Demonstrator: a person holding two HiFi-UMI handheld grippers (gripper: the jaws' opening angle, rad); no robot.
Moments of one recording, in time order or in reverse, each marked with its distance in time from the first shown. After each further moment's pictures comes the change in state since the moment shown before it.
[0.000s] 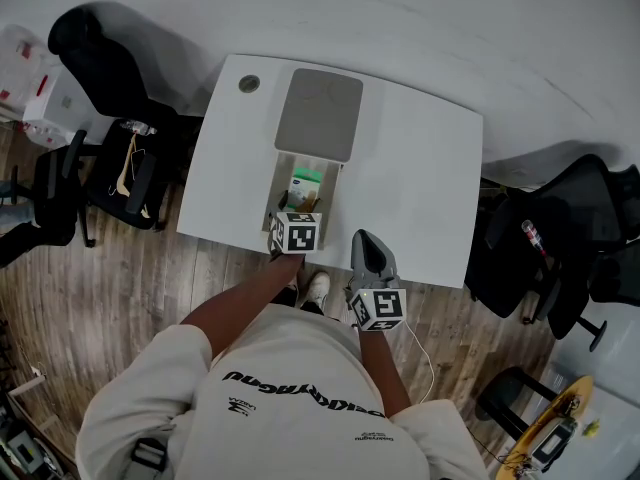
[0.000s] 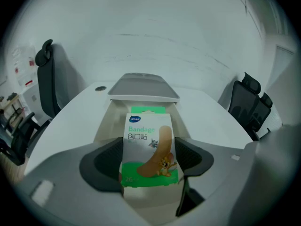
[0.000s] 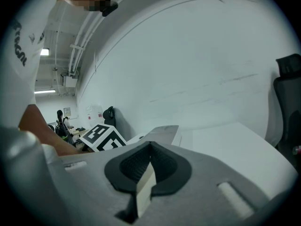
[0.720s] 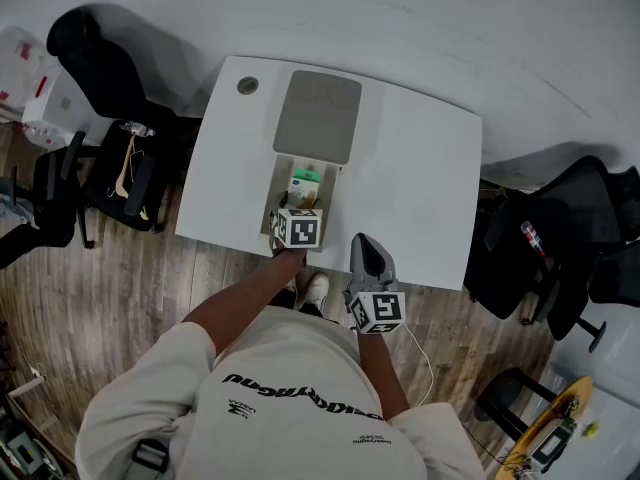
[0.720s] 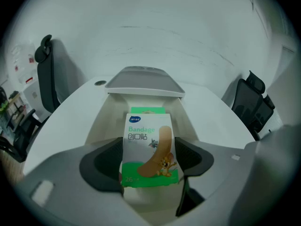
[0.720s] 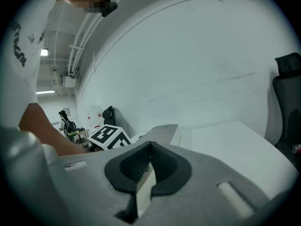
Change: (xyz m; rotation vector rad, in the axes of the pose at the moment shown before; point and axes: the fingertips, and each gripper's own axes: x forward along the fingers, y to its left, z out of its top) left arm 0.017 0.003 -0.005 -0.020 0.057 0.017; right arm -0.001 -0.001 -0.003 0.006 0.007 -0.002
